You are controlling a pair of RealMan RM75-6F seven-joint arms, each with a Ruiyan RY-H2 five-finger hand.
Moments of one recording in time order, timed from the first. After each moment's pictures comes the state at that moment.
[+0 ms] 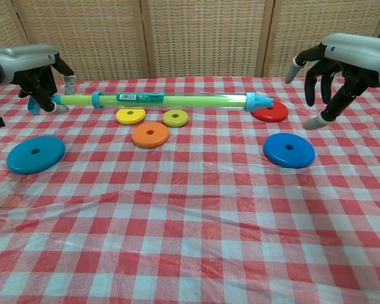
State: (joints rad) left arm -0.81 -1.37 -0.23 -1.64 0.69 1.07 0.58; right arm 0.62 -1.43 0.28 -1.87 -0.93 1.25 -0.58
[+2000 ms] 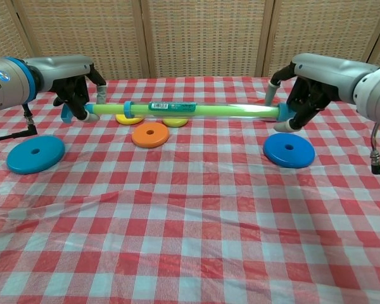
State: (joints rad) left arm -0.90 -1.45 -0.23 -1.61 0.61 1.03 0.61; right arm 0.71 -1.51 0.28 -1.77 -0.84 1.20 -0.53
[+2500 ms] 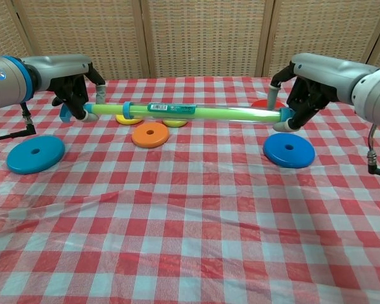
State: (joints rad) left arm -0.91 -1.43 -0.22 -1.63 0.61 1.03 0.58; right arm 0.71 -1.52 0.28 -1.76 -0.85 1.22 -0.53
